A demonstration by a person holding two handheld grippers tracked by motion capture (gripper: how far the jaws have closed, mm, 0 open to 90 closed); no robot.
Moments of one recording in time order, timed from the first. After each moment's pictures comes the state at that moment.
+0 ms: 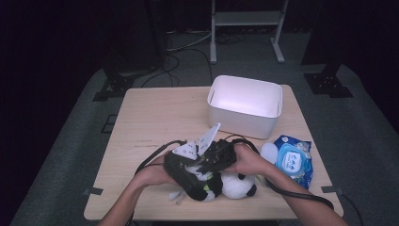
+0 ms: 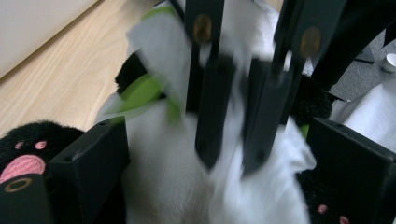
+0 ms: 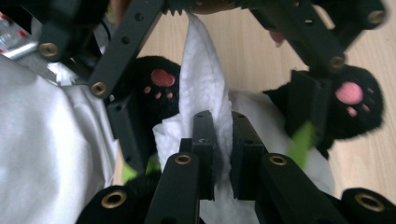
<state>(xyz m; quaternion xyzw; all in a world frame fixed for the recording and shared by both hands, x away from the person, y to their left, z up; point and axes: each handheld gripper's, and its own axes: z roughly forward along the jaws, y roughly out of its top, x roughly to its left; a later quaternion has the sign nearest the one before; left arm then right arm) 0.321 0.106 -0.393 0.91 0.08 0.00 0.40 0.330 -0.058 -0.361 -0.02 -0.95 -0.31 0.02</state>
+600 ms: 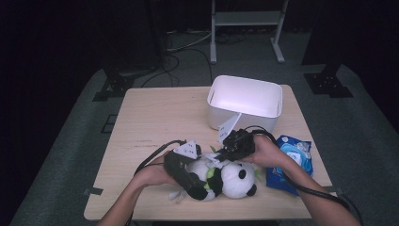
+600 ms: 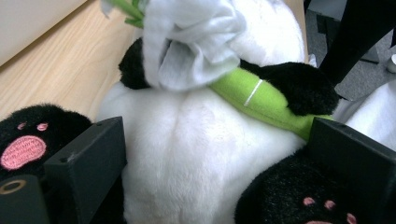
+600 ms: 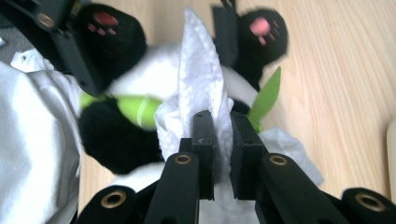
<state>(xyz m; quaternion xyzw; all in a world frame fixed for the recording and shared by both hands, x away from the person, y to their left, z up) 0.323 0.105 -0.394 0.92 0.09 0.00 0.38 0.351 -0.114 -0.349 -0.07 -0.95 -0.30 -0.02</state>
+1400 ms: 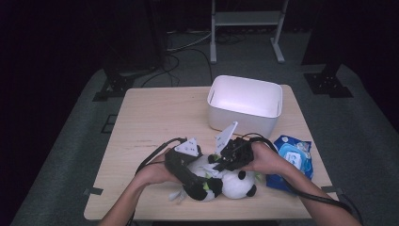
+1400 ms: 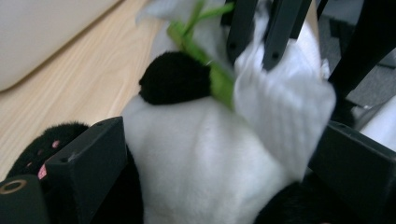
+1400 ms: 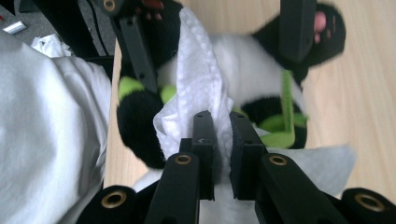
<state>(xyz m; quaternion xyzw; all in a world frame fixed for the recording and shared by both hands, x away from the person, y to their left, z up) 0.325 0.103 -0.387 0.91 0.10 0.01 0.40 0.329 -0.101 -0.352 -0.04 -0.96 -0.29 0.00</state>
